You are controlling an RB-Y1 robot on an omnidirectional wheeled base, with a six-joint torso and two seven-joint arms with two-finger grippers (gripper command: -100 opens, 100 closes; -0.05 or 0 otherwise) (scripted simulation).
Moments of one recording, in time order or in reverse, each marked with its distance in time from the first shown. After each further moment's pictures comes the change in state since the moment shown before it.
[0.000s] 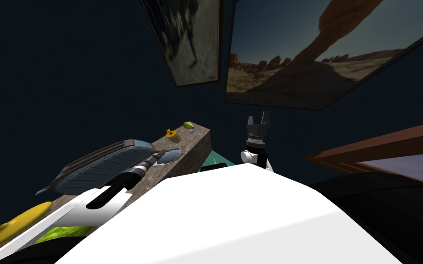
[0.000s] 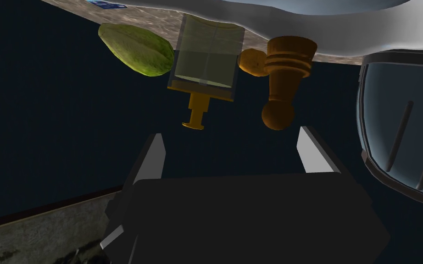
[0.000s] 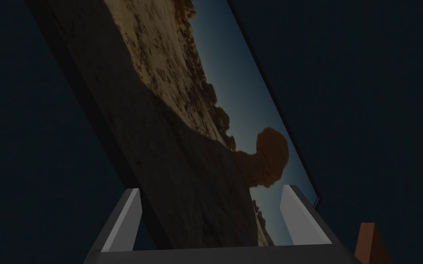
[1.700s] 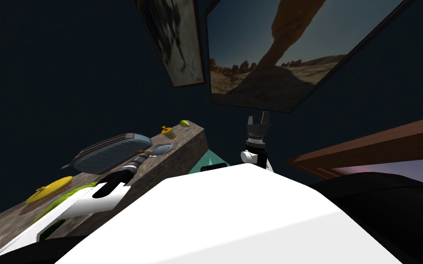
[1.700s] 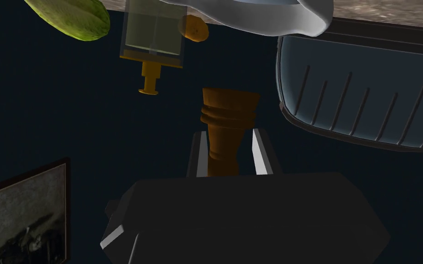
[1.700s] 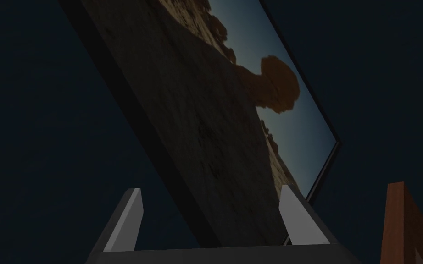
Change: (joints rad) left arm -0.155 -0.101 0.058 0.244 -0.089 0.017 0.048; right arm 0.000 0.000 0.000 0.000 0.000 0.000 0.000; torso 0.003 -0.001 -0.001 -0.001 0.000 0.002
